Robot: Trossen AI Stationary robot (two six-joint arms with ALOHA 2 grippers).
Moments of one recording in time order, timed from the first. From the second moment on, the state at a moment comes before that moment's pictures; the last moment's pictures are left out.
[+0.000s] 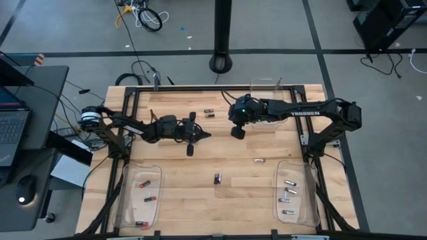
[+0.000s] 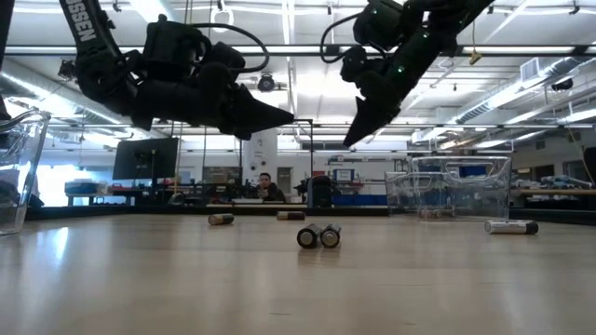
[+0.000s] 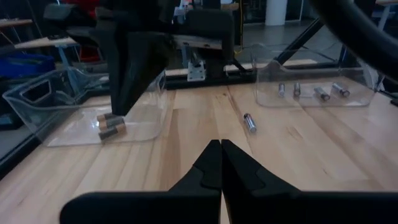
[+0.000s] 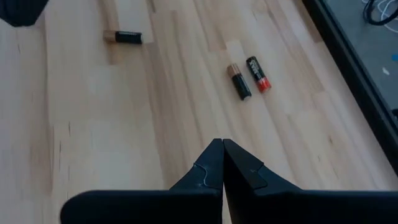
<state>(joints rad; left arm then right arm) 0.18 1.61 0.48 1.03 0.20 0.10 -0.27 1.54 1.04 -0.35 0.08 -0.06</state>
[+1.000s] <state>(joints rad) 0.18 1.61 0.59 0.80 0.20 0.10 -0.21 1.51 0.85 -0.26 0.18 -0.07</state>
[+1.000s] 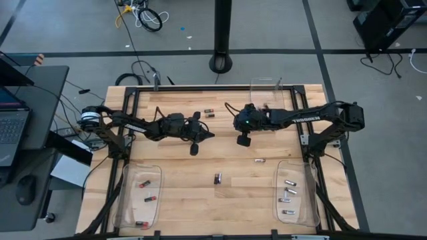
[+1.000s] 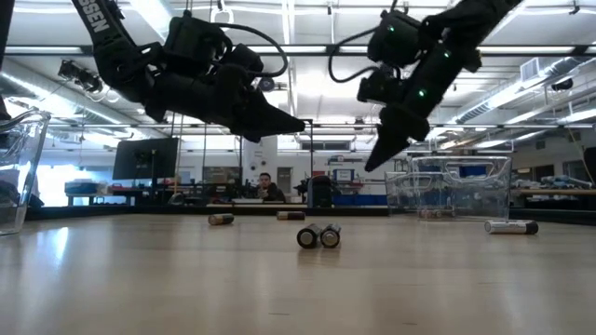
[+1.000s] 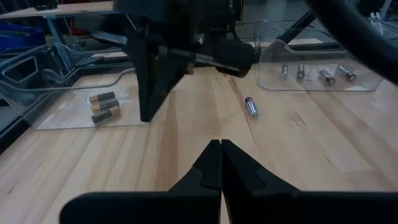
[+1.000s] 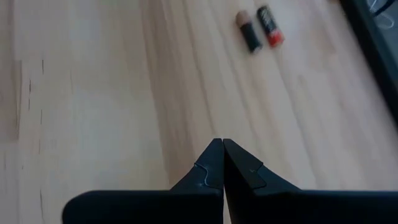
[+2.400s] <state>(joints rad) 0.18 1.55 0.85 0.12 0.13 0.13 -0.10 1.42 0.59 0.26 0.13 -0.03</state>
